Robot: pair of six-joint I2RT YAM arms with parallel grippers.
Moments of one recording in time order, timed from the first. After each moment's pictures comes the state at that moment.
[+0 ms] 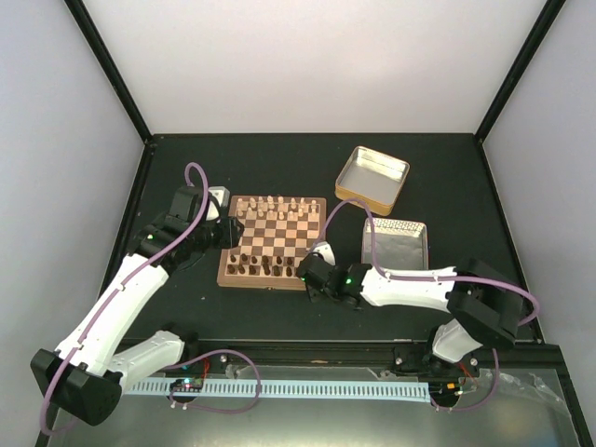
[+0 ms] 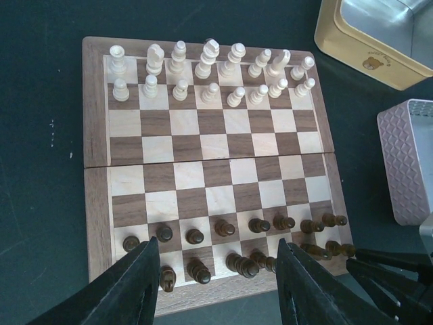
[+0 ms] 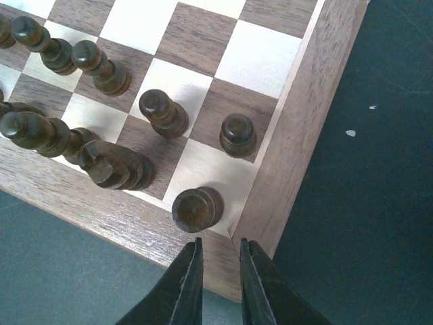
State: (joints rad) left arm -0.38 0.99 0.98 -0.81 0.09 -0.39; right arm 1.13 1.53 0.80 -0.34 0.34 0.71
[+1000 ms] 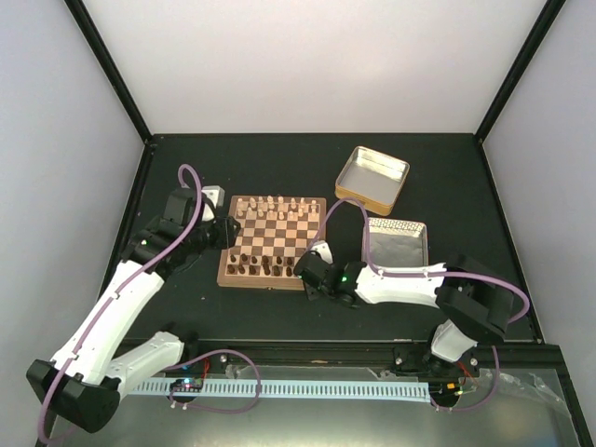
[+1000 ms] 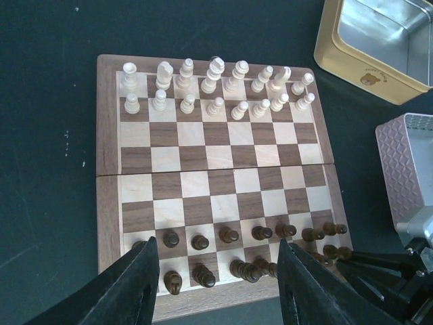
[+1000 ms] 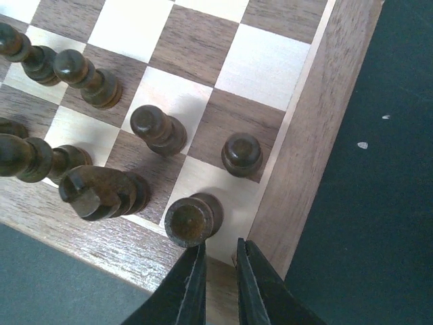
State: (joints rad) left arm -0.37 0.95 0.98 -0.81 0.06 -0.39; right arm 1.11 1.60 0.82 -0.30 0.34 0.71
